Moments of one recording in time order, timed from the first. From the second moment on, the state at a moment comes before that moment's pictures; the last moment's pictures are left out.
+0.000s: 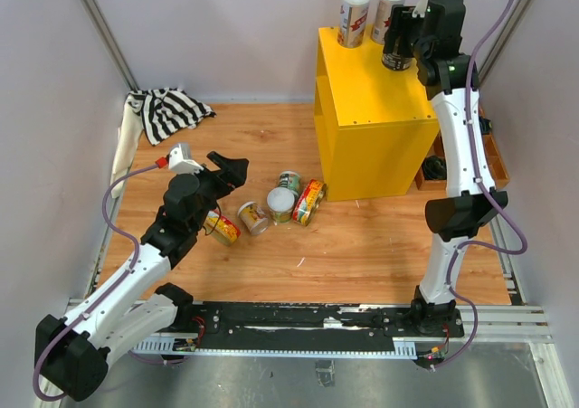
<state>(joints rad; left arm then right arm) -0.47 0.84 0.59 0.12 -0.30 -0.77 0.16 1.98 2.48 -0.67 0.11 0.06</state>
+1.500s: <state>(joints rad) -0.47 0.85 0.59 0.13 -0.30 -0.79 0.14 2.02 2.47 -0.58 0.06 0.08</state>
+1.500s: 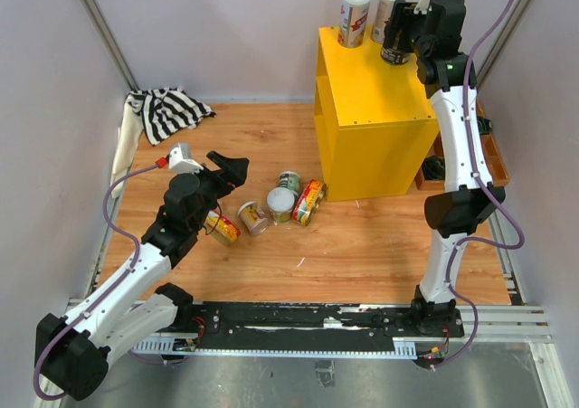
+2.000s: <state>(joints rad) -0.47 0.85 0.59 0.13 -0.30 -0.79 0.14 2.02 2.47 -0.57 0.04 0.10</state>
